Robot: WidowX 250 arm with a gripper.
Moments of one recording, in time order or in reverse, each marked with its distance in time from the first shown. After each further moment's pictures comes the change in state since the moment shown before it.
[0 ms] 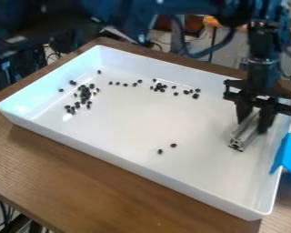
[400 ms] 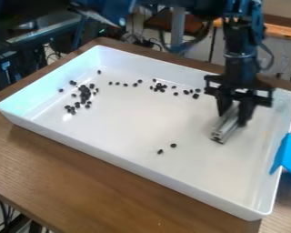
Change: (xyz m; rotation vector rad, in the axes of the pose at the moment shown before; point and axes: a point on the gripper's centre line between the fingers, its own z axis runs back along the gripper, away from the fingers) arm 0.000 0.032 0.003 -0.008 -0.016 0.047
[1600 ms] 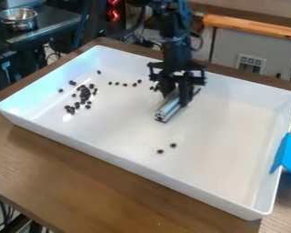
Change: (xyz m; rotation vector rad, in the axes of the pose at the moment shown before) arm -0.008 0.100 0.012 -0.030 0.012 0.090
